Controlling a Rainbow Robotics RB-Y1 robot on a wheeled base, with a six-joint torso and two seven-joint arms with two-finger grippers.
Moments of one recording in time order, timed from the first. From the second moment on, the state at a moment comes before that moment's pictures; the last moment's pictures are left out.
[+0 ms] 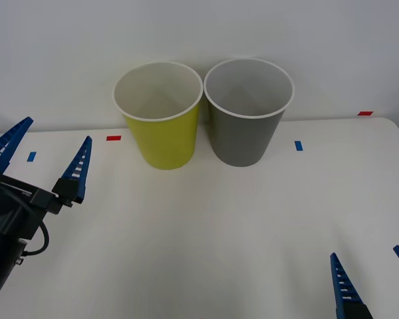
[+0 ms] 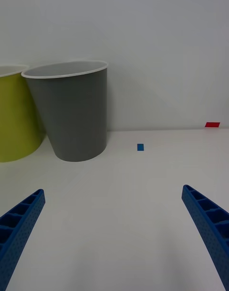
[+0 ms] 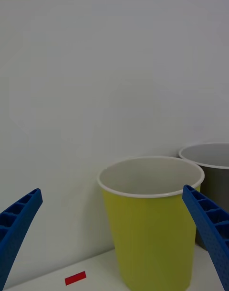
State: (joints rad) right arm 1.08 -0.47 0.19 -2.30 -0.22 -0.43 1.50; left arm 0.48 0.74 -0.15 -2.18 0.64 -0.41 -1.73
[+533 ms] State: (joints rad) right arm 1.08 -0.47 0.19 -2.30 -0.22 -0.43 1.50; left arm 0.72 0.72 -0.15 -2.18 0.64 -0.49 -1.66
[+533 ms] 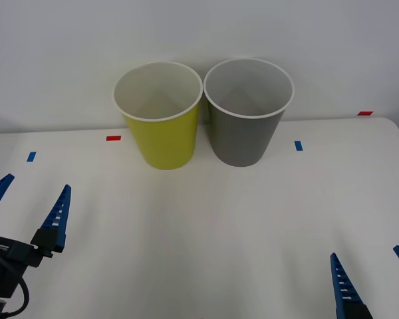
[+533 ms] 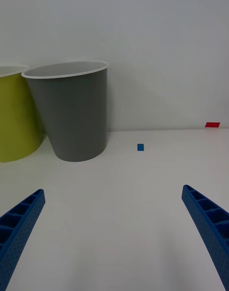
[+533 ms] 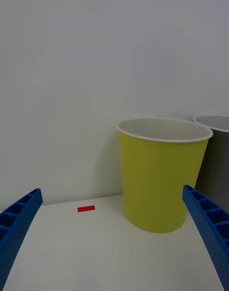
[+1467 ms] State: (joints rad) right arm 1.08 -0.47 0.19 -2.30 -0.22 -0.43 1.50; left arm 1.01 0.62 -0.14 -2.13 0.54 -0.60 -1.67
